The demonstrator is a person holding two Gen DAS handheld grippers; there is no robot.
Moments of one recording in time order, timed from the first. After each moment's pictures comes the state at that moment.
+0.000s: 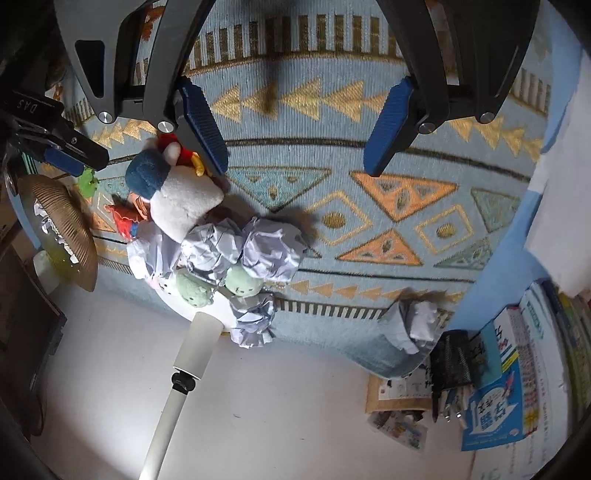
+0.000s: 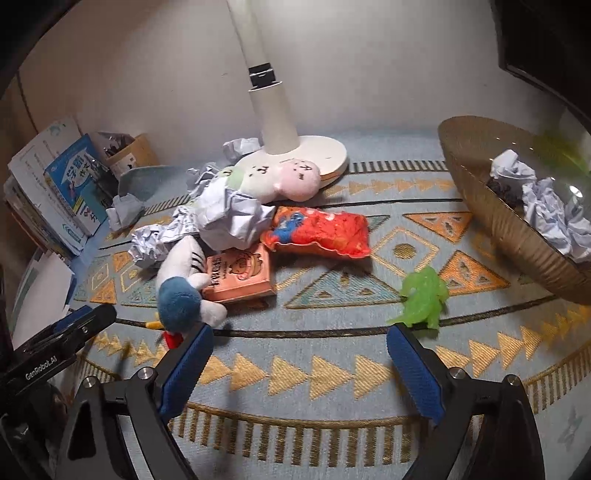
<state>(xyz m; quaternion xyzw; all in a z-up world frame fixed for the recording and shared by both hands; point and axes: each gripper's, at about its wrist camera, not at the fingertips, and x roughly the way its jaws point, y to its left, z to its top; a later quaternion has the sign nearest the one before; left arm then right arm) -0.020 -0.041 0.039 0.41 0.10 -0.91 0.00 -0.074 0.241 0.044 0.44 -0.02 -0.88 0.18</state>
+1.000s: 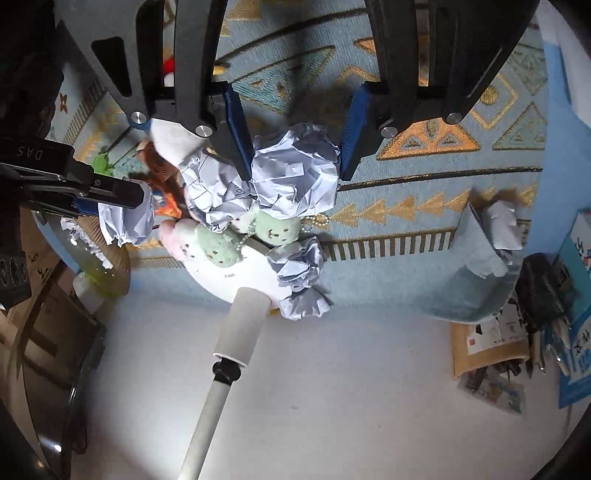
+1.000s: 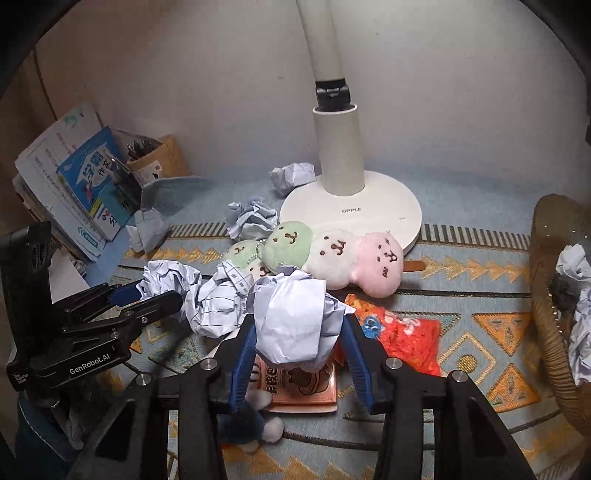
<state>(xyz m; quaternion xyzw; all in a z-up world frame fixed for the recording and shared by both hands) -0.085 -0.055 0.051 0.39 0.06 -0.91 -0.13 -0.134 0.188 0.079 0.43 0.01 -0.87 0.23</state>
